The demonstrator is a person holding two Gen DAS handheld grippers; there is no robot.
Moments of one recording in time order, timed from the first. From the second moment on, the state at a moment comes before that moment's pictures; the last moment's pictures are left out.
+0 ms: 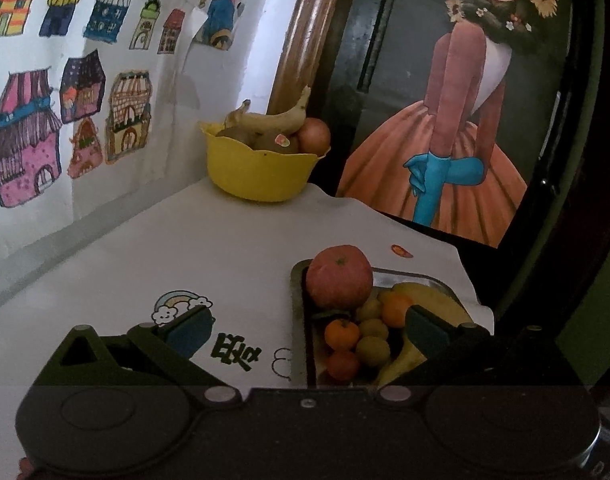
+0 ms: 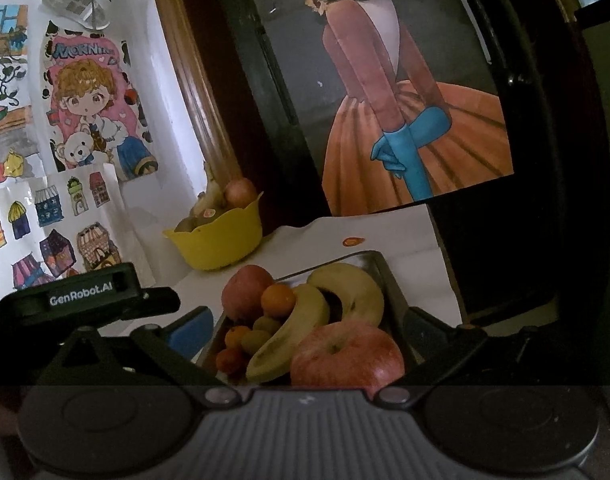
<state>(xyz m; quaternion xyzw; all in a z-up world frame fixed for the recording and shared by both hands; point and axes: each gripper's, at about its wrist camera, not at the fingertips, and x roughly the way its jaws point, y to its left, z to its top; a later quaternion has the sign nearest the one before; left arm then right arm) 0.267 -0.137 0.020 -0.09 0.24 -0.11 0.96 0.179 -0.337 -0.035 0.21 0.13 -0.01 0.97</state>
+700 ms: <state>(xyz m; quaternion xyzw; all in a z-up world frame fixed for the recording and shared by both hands) 0.206 -0.084 0.028 -0.10 0.21 -0.08 0.97 0.133 -0.307 -0.013 0.17 0.13 -0.01 0.98</state>
